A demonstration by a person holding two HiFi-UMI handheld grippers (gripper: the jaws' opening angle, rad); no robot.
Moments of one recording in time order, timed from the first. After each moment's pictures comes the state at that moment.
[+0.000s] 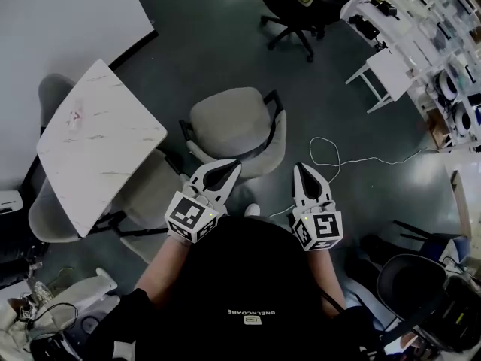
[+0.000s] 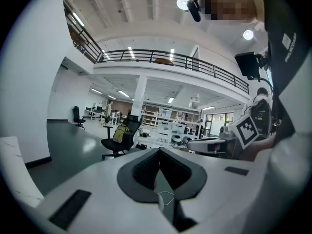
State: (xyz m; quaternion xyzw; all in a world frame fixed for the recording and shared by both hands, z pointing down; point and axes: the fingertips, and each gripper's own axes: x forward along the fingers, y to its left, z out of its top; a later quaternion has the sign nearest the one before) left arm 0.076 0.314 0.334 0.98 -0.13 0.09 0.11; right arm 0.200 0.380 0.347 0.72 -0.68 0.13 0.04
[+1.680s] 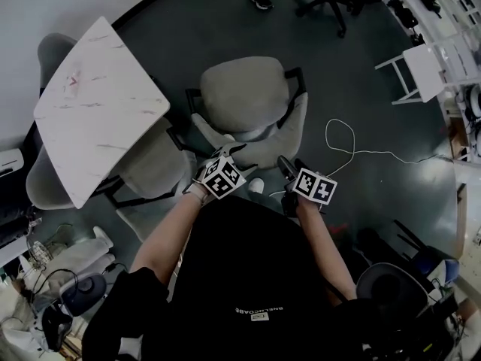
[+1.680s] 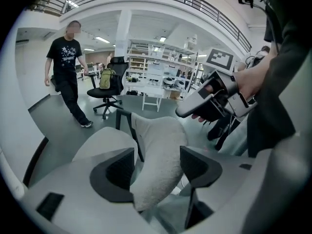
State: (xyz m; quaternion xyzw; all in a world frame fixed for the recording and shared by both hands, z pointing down) left arm 0.103 0.306 0.616 0.90 -0.02 0.42 0.10; right arm 0.211 0.345 0.621 0.61 -0.56 0.57 0.04
